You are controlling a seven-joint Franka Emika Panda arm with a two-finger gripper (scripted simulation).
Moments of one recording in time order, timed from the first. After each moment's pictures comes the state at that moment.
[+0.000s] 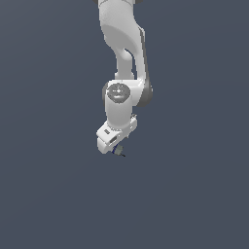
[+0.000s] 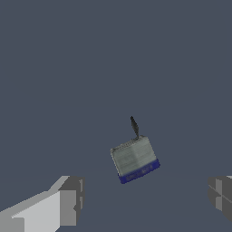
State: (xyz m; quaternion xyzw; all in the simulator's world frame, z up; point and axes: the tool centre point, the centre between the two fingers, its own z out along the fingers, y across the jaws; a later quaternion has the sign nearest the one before) arm 0.003 -0.025 0.096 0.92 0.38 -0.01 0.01
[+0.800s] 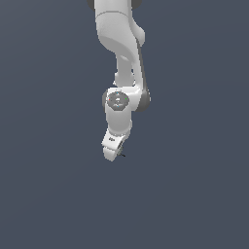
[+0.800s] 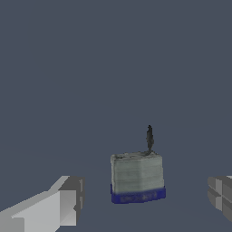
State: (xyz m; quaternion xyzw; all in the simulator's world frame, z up) arm 0.005 -0.021 0.066 0.85 0.53 0.00 0.00
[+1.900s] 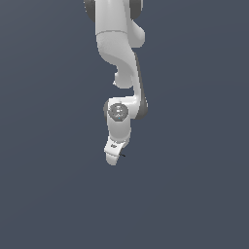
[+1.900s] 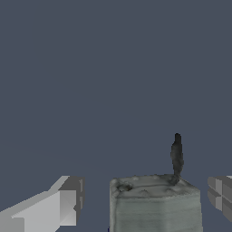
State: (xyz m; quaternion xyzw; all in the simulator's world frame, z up) arm 0.004 -0.021 0.017 0.83 0.55 0.00 0.00
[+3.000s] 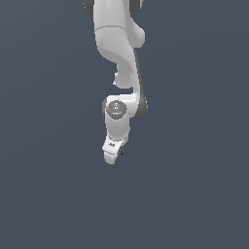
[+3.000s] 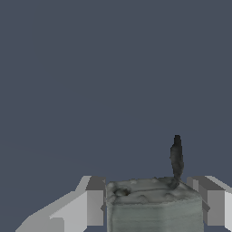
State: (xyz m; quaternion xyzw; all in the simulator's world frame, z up) arm 0.004 -0.026 0.029 0.83 0.55 0.00 0.00
